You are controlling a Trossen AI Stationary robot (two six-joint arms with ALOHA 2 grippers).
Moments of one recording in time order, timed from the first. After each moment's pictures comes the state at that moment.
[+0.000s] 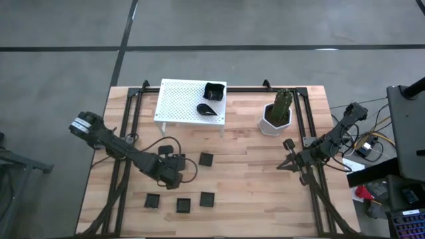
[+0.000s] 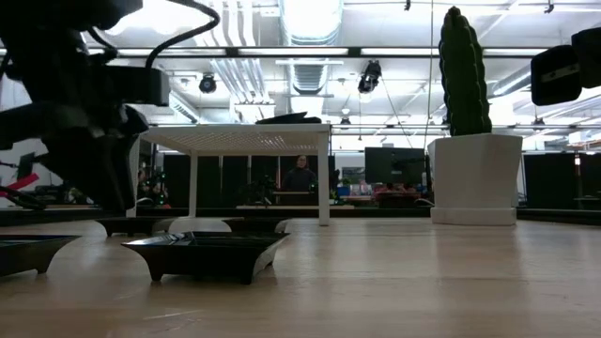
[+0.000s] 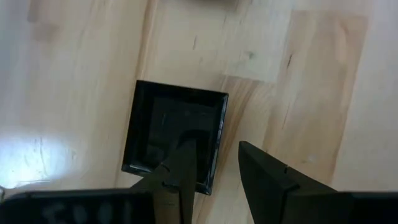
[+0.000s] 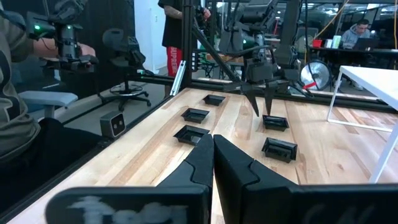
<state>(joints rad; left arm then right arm) -0.47 1.50 0.80 -0.62 -0.40 -0.62 0.75 0.11 0.01 0.06 0.42 0.03</state>
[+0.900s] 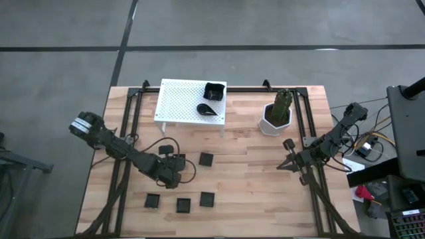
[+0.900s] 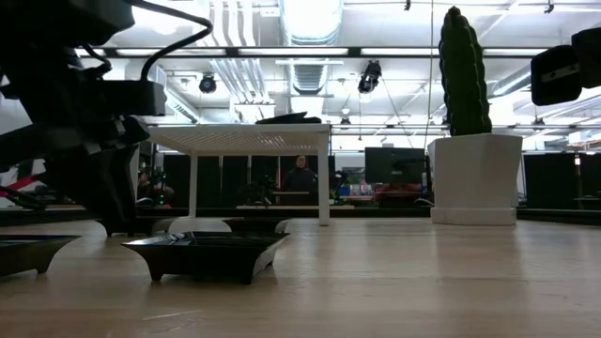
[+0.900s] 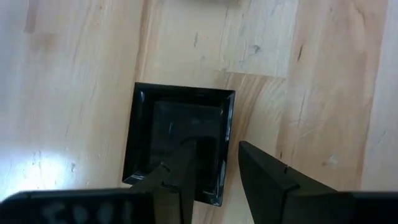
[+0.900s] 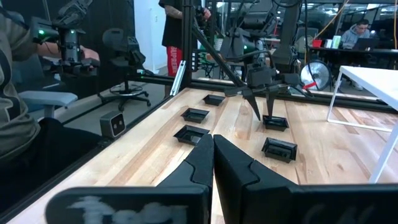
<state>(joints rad) -0.48 1.50 0.72 -0.52 -0.44 -0.55 0.75 0.11 0.01 0.06 0.42 0.03</state>
